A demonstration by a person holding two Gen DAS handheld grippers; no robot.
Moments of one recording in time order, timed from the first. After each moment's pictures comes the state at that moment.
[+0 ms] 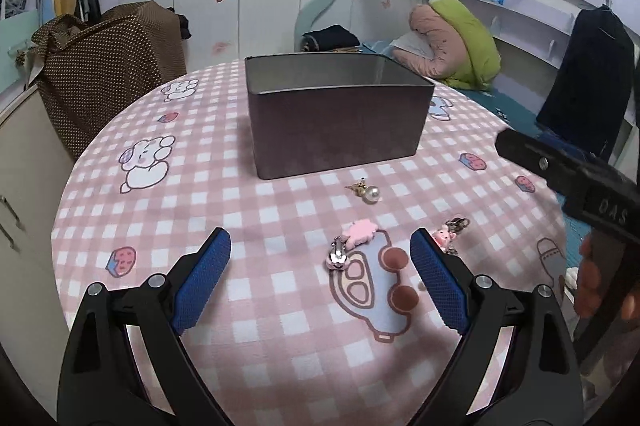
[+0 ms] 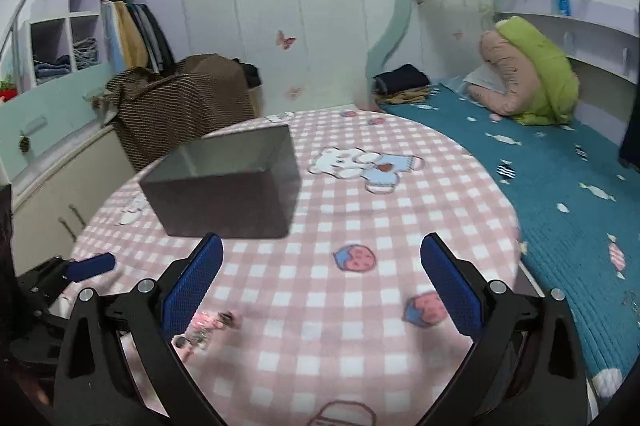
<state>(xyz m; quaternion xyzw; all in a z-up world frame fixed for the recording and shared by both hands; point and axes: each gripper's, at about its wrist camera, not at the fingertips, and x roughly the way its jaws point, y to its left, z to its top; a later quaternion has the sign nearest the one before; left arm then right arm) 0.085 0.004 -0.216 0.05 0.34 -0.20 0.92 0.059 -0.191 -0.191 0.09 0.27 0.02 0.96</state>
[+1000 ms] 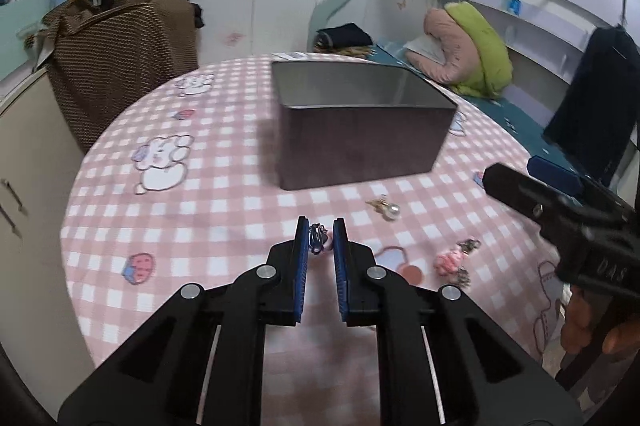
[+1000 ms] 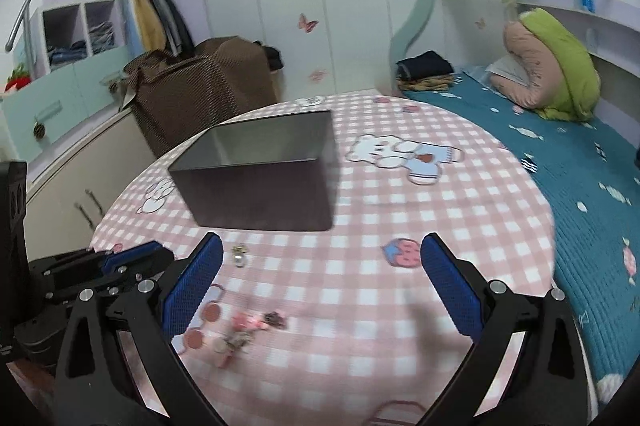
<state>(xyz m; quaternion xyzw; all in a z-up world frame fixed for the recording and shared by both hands) 0.100 0.021 -0.204 0.02 0.35 -0.18 0.92 0.077 -0.155 -0.182 0.06 0.29 0.07 0.95</state>
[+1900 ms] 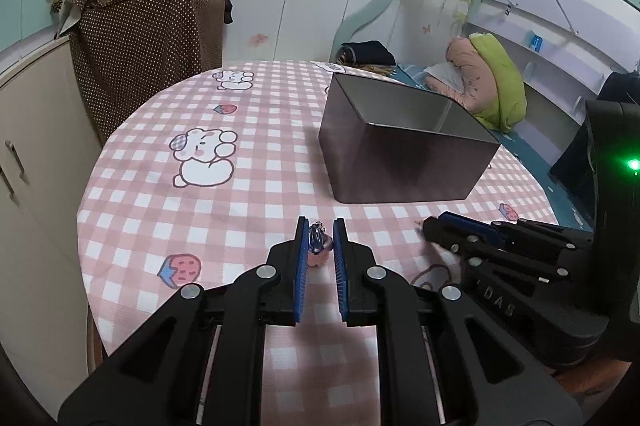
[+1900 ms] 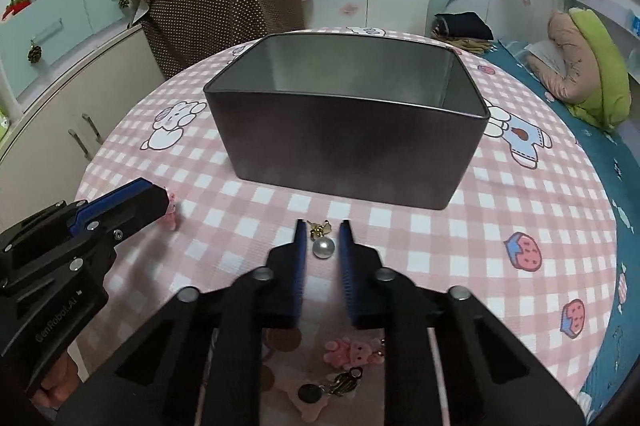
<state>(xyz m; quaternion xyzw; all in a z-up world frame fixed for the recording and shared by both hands) 0.110 0.059 -0.207 -0.04 0.34 -0.16 0.93 0.125 -0.086 -0.212 0.00 0.40 0.09 0.91</state>
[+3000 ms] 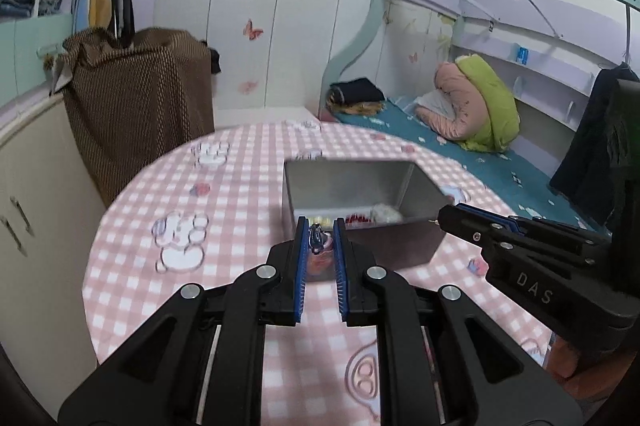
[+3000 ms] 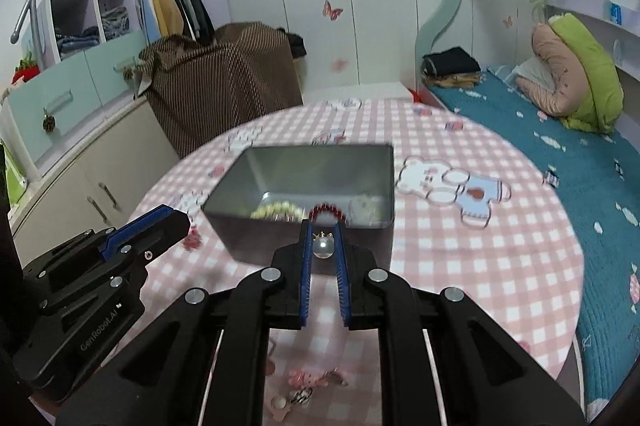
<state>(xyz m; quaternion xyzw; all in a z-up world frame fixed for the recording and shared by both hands) 0.113 0.015 -0.150 -0.01 0.26 -0.16 0.95 0.119 -0.133 -0.146 0.06 0.30 0.09 0.95</state>
